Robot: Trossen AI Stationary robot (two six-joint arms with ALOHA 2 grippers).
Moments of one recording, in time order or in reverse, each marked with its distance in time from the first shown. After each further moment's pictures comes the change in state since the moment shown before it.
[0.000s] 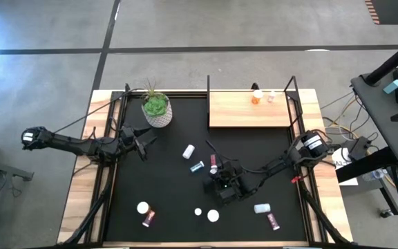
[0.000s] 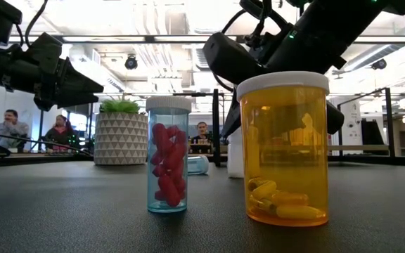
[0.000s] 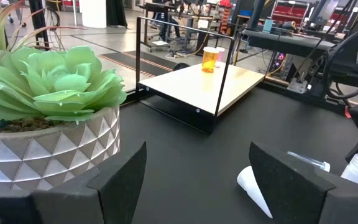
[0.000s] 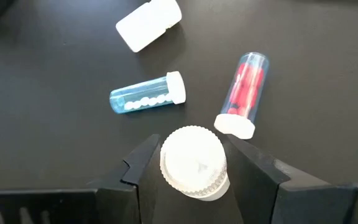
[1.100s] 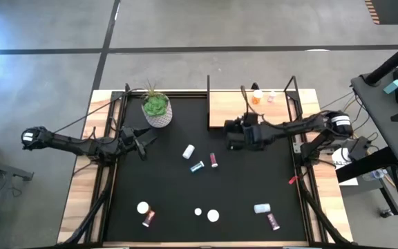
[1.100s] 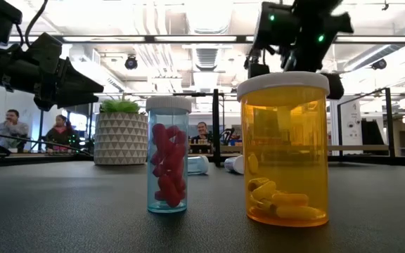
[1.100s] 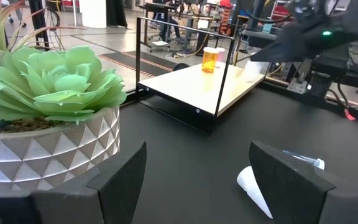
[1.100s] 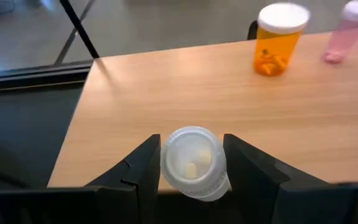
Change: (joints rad) left arm 0.000 0.000 0.000 0.000 0.000 0.000; right arm -0.476 -0.378 -0.225 -0.282 0.200 -0.025
